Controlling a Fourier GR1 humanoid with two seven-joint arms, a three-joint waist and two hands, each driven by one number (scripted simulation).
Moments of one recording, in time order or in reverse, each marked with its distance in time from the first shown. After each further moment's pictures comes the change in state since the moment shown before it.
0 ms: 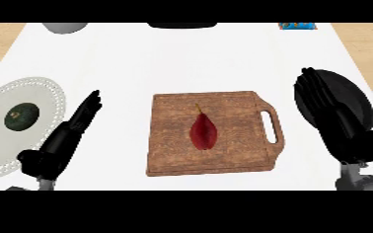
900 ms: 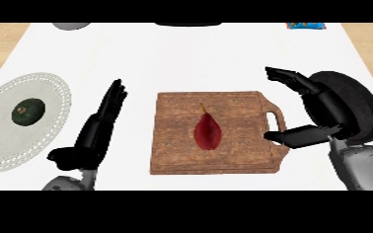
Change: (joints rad) left arm -0.067 -0.267 -0.001 0.019 -0.065 0.115 -0.055; right arm -0.188 -0.050 0.043 0.181 0.190 0.248 -0.298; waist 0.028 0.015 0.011
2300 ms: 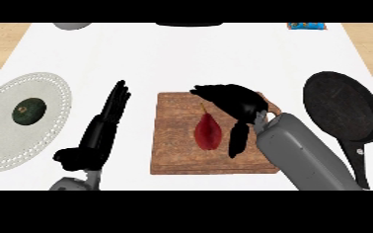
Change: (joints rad) left arm 0.017 -0.068 0.042 0.005 -0.067 -0.046 0.012; right arm -0.361 0.120 0.422 0.171 0.564 0.264 0.420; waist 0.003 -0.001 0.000
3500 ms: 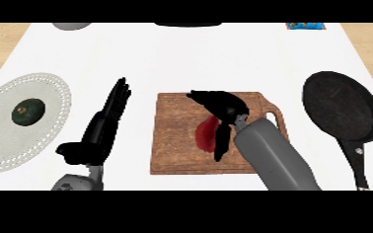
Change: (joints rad) left arm -0.006 -0.094 0.103 0.028 -0.088 -0.099 0.018; right arm 0.036 0.227 -0.154 0.281 0.313 -0.037 -0.132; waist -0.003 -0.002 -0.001
